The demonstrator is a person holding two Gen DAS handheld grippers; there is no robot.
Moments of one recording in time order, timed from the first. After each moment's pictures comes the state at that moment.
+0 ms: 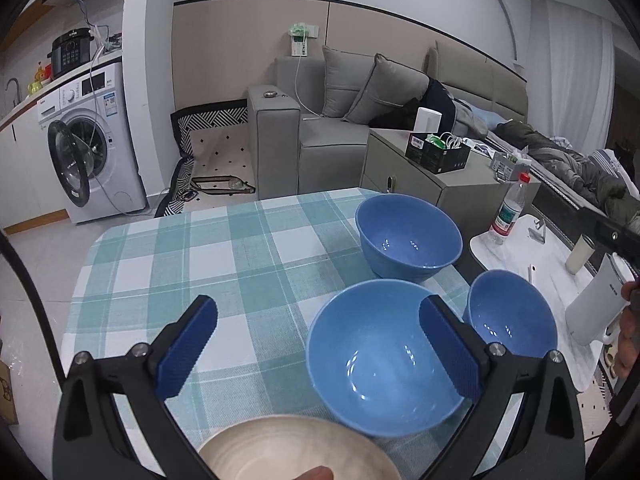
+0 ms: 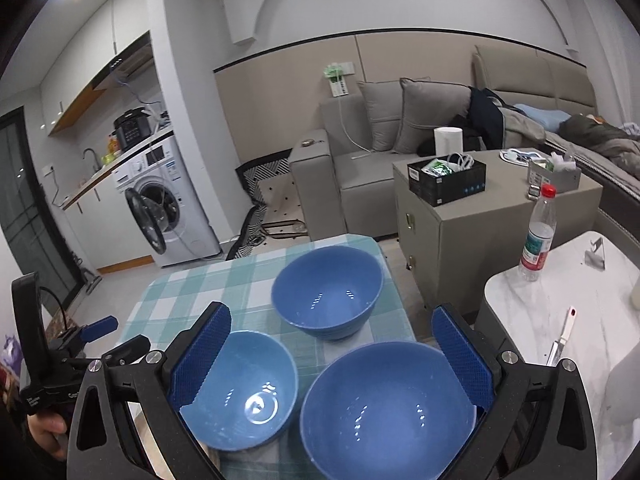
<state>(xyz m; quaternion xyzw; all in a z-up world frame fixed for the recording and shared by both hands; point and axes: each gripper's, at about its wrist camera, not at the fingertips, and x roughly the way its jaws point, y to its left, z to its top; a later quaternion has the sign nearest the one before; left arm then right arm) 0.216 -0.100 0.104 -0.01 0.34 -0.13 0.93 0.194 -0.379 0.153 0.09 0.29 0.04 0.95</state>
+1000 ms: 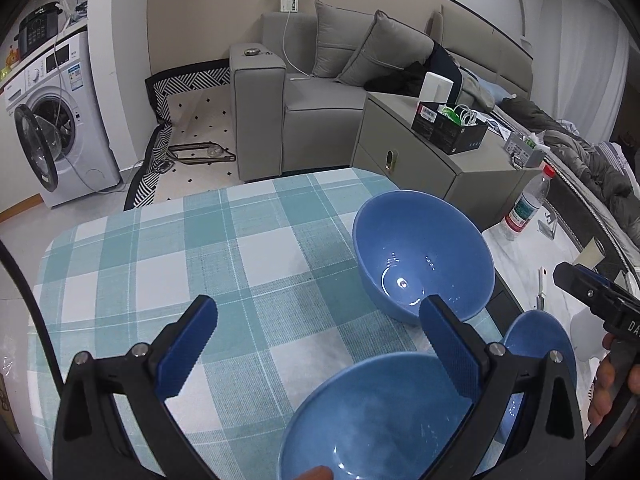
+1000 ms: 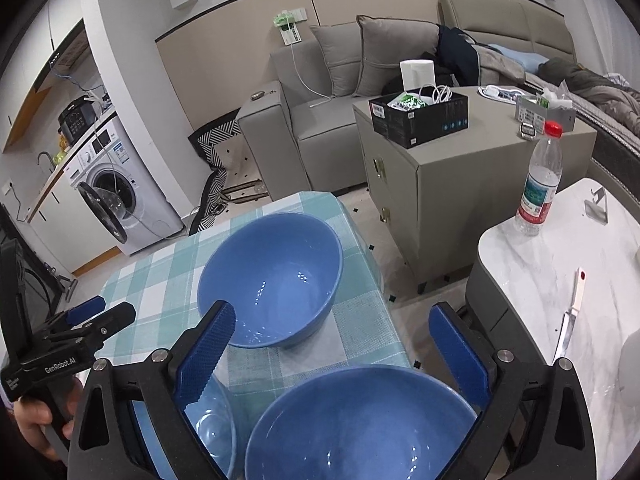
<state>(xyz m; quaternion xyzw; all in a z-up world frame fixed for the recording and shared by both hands) 0.335 -0.143 0.075 -0.01 0.41 -0.14 0.90 0.304 -0.412 0.080 0.13 0.39 -0.02 0.91</state>
